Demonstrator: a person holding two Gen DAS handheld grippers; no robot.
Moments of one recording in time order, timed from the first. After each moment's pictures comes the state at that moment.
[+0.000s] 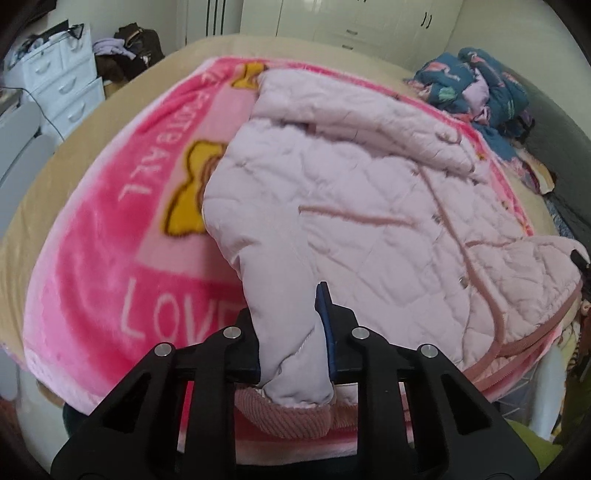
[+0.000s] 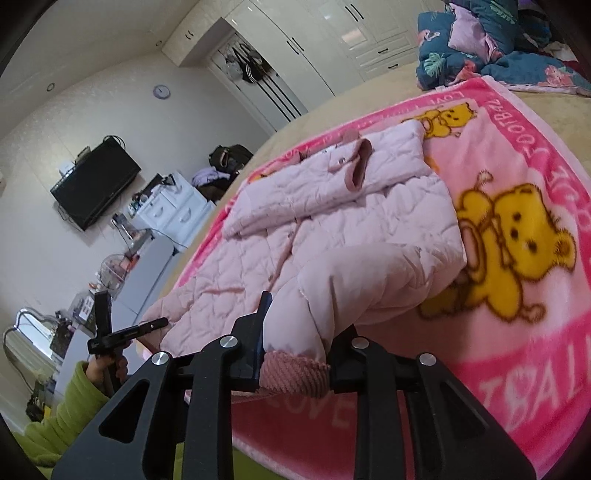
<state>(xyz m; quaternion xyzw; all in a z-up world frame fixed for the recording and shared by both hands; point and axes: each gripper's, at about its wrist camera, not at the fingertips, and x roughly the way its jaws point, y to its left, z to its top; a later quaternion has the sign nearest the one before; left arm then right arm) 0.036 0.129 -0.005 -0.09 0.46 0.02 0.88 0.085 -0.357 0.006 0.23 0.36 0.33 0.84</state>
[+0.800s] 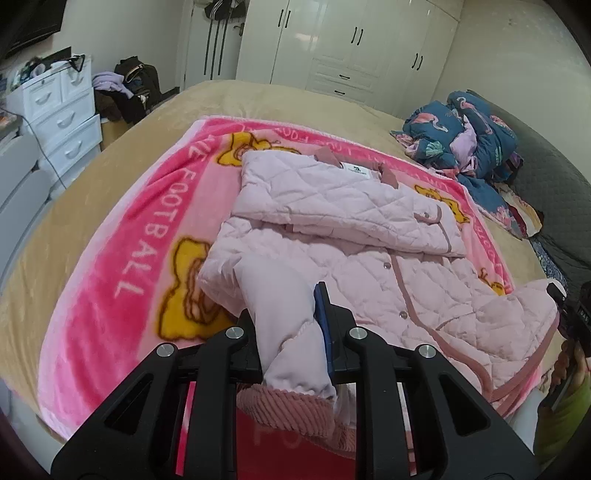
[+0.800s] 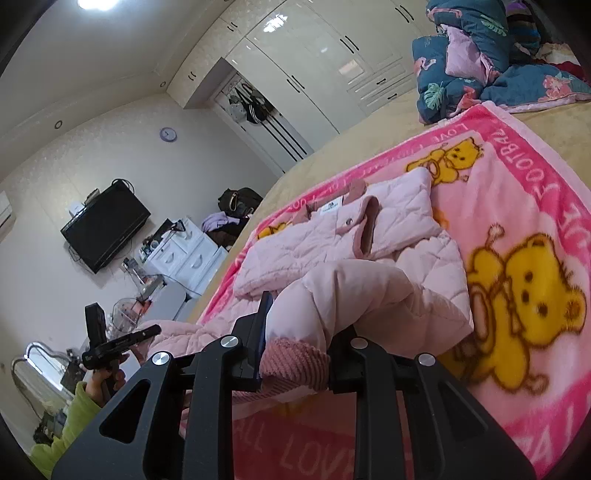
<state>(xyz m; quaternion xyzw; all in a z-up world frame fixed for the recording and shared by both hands) 0.088 0.122 0.074 -0.10 0.39 0.01 0.92 0.127 -0.368 0.035 0.28 0.30 0.32 0.85</state>
